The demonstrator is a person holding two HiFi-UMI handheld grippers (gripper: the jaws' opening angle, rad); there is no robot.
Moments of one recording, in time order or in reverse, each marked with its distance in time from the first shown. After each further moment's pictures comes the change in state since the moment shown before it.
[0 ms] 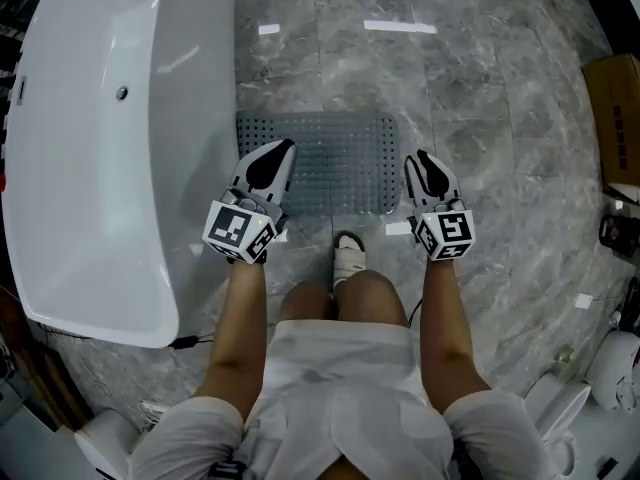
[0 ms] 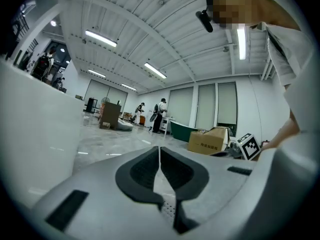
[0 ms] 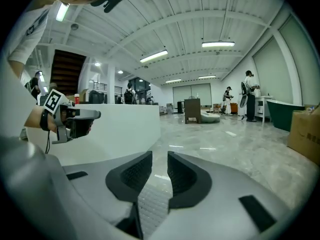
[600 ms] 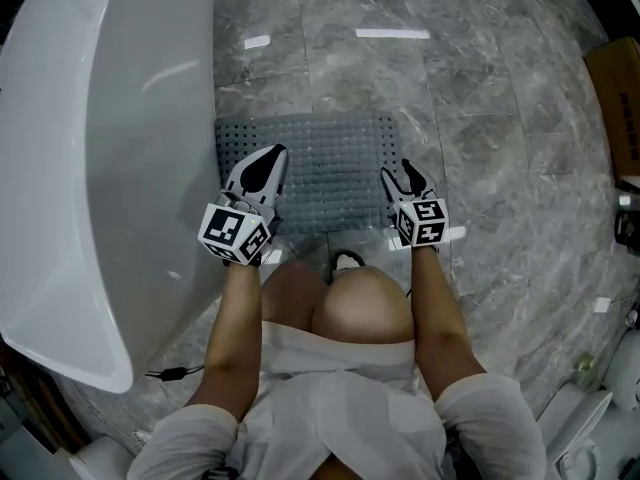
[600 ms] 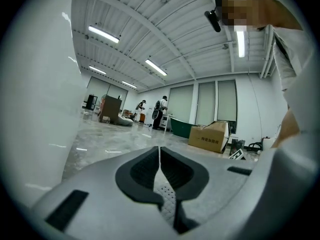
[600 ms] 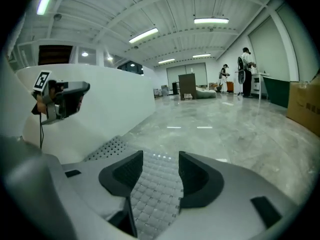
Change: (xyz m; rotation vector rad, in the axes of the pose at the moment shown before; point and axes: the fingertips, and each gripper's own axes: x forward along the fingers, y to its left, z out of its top) left arm 0.032 0.028 -0.140 -0.021 0.011 -0.007; right arm 0.073 -0.025 -0.224 0.106 0.217 -0.024
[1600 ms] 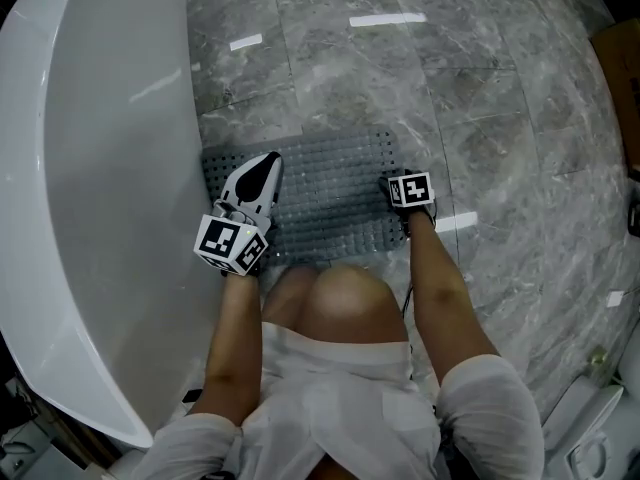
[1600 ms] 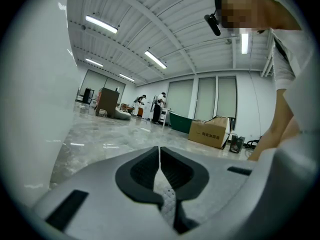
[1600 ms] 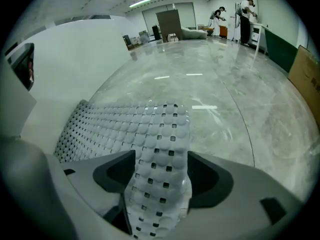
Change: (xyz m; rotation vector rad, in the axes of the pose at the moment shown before) left arm 0.086 0.042 -0.018 -0.008 0.069 -0.036; right arm 0.115 -0.086 -0.127 0.209 0.610 -0.061
